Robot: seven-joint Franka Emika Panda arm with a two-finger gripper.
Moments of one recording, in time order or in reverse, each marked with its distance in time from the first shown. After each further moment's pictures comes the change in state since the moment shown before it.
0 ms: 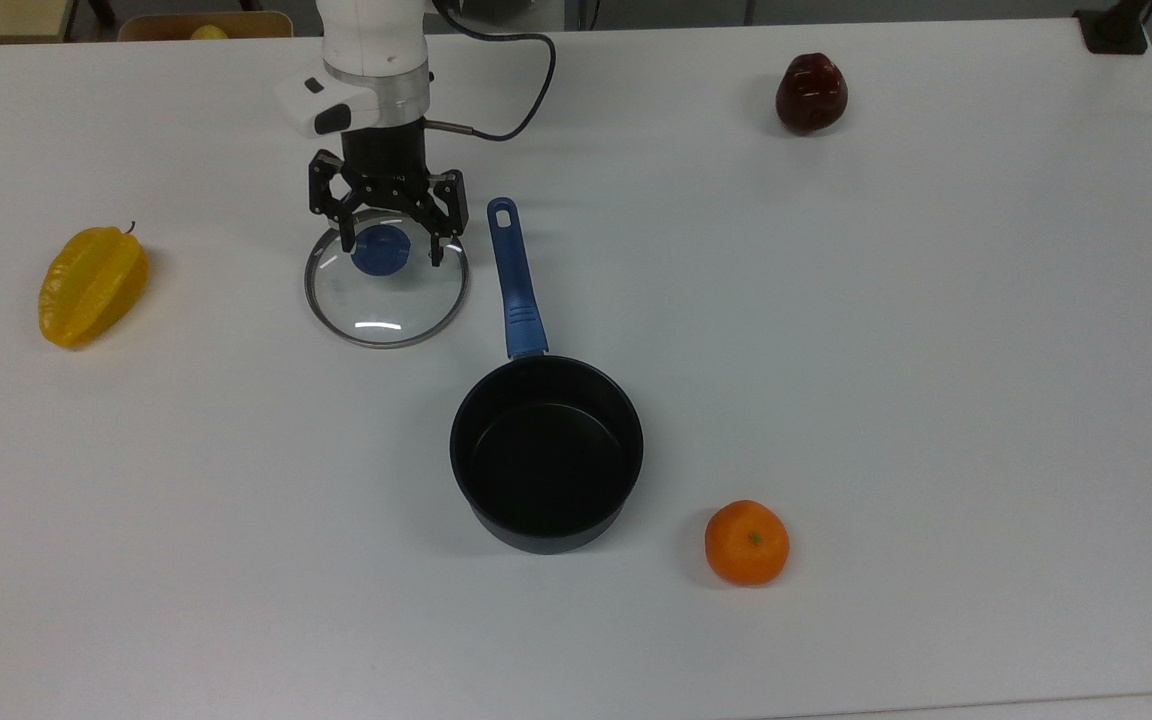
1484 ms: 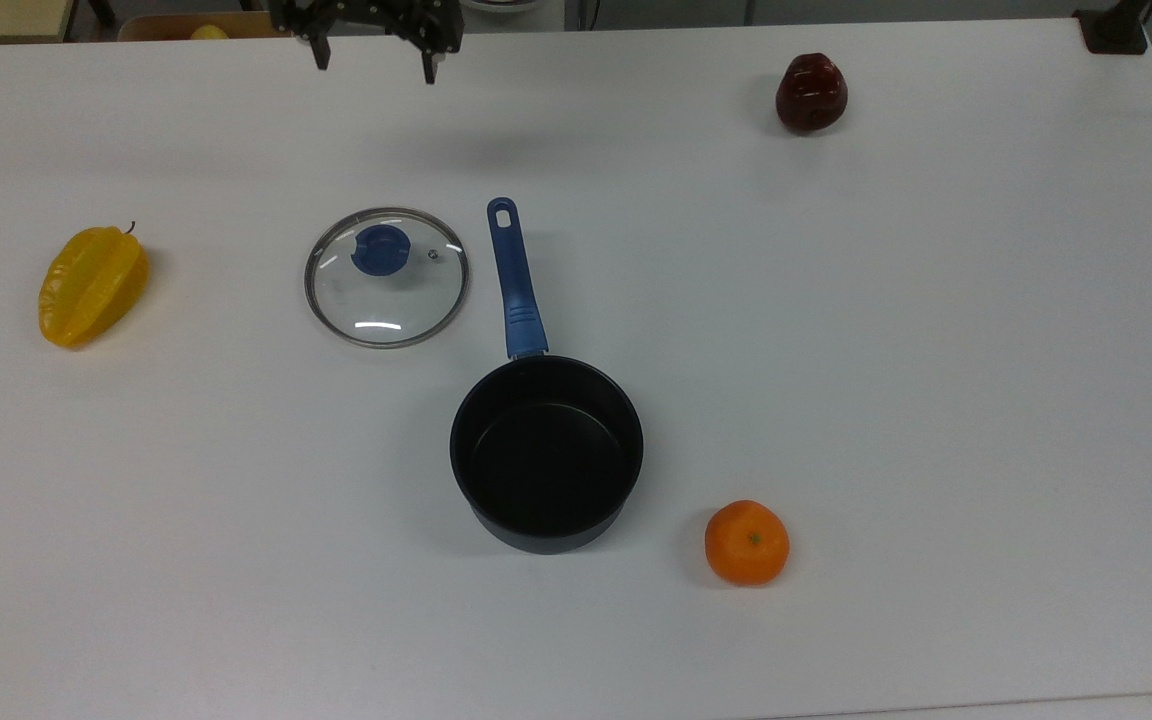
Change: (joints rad) arm 0.018 -0.192 0.000 0.408 0.000 -0.994 -0.062
